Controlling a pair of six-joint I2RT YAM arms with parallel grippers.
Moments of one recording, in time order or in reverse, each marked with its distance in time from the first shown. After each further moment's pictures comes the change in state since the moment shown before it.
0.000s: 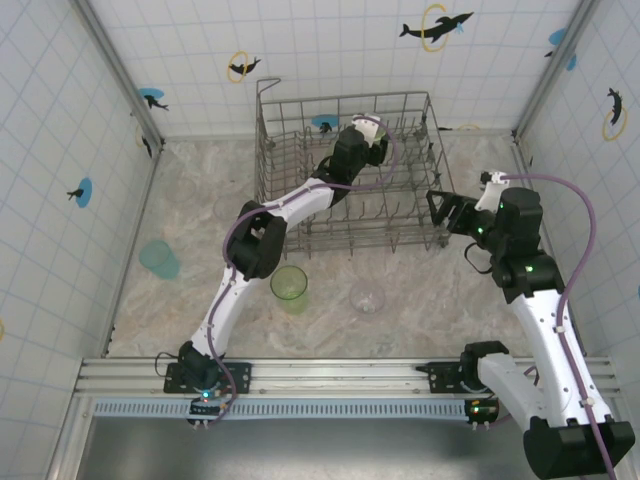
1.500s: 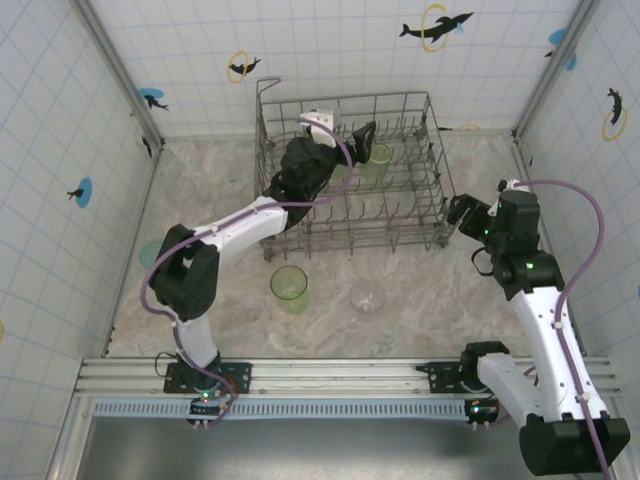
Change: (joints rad) left arm -0.008 -0.694 -0.741 0.291 0.126 -0.315; right arm -0.046 0.026 -0.003 -0.150 0.322 0.064
